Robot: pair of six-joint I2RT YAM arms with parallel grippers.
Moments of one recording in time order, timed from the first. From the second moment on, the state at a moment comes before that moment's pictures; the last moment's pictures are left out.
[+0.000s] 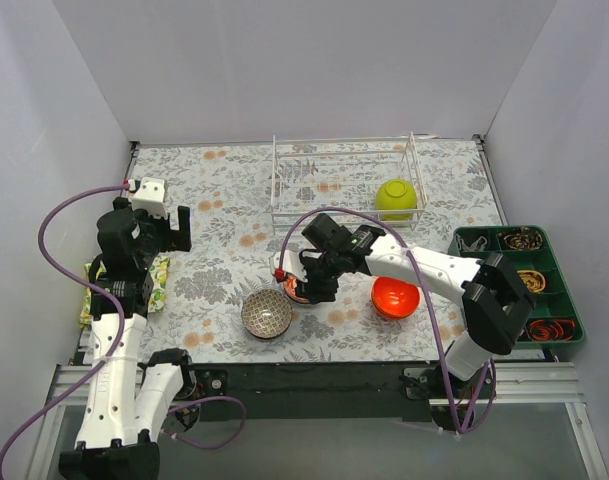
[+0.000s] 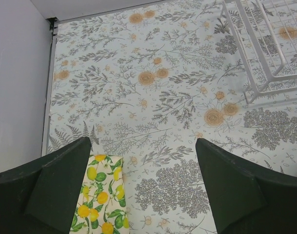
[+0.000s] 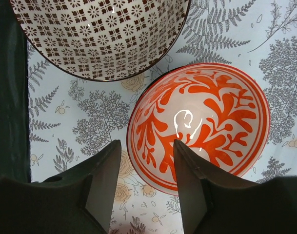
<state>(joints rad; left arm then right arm) 0.06 0.75 0.89 -0.45 0.11 0.17 0.94 1.61 1.19 -0.66 -0.43 -0.71</state>
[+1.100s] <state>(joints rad) 0.09 0.90 0.98 -0.40 0.40 0.15 0.93 1.61 1.50 -0.86 -0.41 -0.66</state>
